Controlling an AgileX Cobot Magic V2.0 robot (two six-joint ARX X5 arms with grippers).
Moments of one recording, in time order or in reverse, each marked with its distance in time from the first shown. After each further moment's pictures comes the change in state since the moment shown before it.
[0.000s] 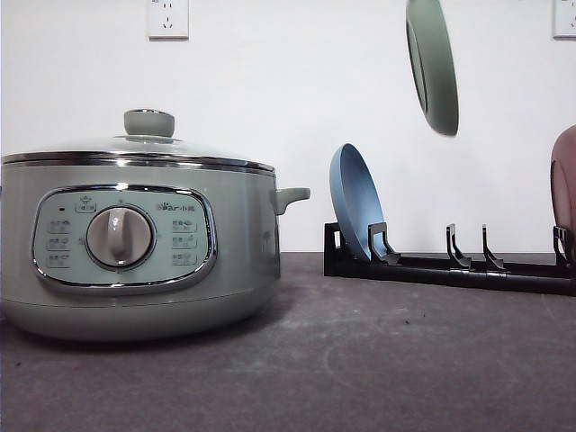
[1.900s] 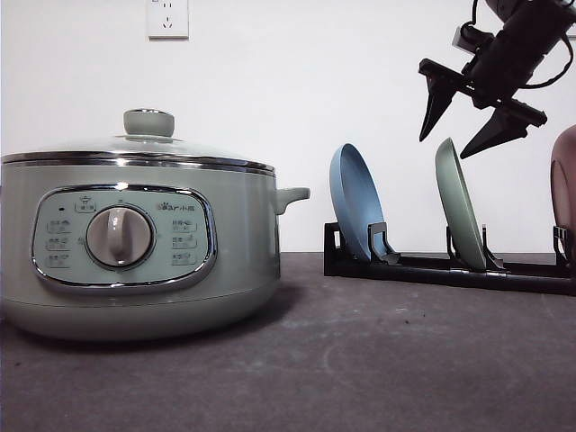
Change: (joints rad) left_arx 0.000 0.000 0.000 -0.001 0.000 0.000; right_arx -0.099 0.384 0.000 0.095 0.227 0.011
